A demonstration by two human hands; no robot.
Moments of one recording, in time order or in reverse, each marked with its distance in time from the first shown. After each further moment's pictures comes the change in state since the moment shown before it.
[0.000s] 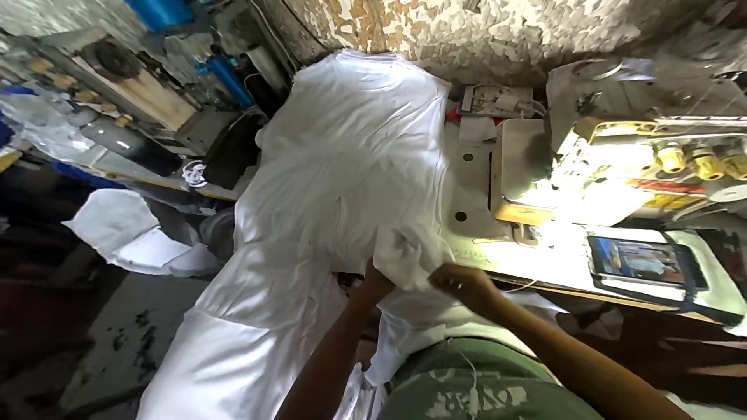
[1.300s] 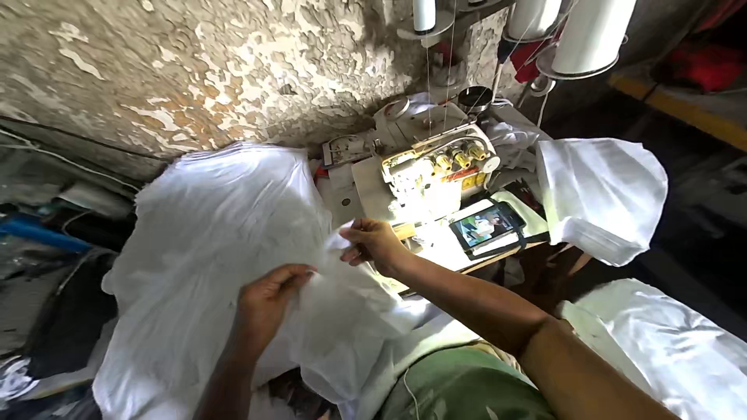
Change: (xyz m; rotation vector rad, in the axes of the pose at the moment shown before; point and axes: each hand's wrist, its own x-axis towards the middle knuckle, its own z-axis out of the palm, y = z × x) left_hand 0.043 0.111 -0.076 0.013 0.128 0.680; right_hand 0.067 -0.027 -0.102 1.076 0.586 0.526
